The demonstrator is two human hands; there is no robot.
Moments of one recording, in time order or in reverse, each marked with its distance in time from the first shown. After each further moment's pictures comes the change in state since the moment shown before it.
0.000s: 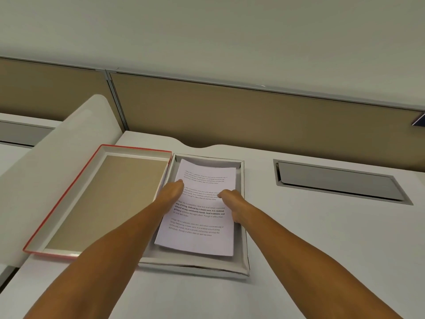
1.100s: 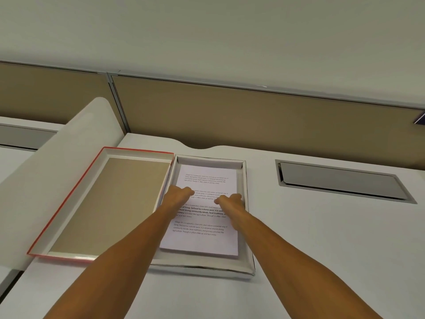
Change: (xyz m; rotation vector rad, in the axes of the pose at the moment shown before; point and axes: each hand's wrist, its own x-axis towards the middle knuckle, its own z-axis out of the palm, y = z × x) left_hand -0.008 -0.003 0.006 -0.044 0.034 -0.011; right_hand 0.002 0.014 0.017 -0.134 0.160 -0.057
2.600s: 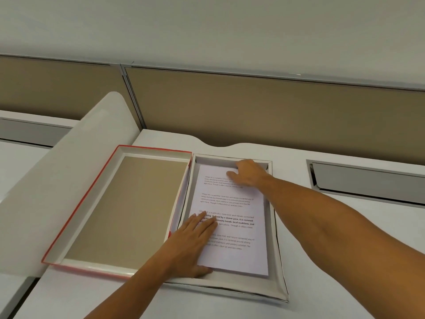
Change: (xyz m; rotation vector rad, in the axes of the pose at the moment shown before) left_hand -0.016 -0.104 -0.029 1.245 -0.179 0.987; right_hand 0.118 -0.084 0.005 -1.068 0.027 -0.643
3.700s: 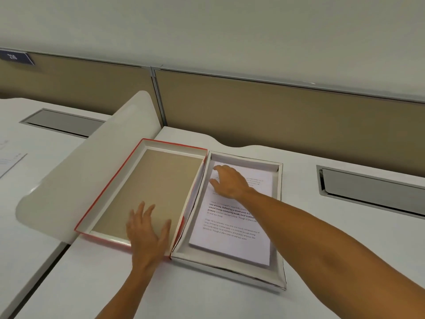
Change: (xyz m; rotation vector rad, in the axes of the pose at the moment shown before) left_hand -0.081 -0.010 0.009 -0.463 0.772 -0.951; right_hand -0.054 -0.091 0.022 0.153 0.046 -0.200
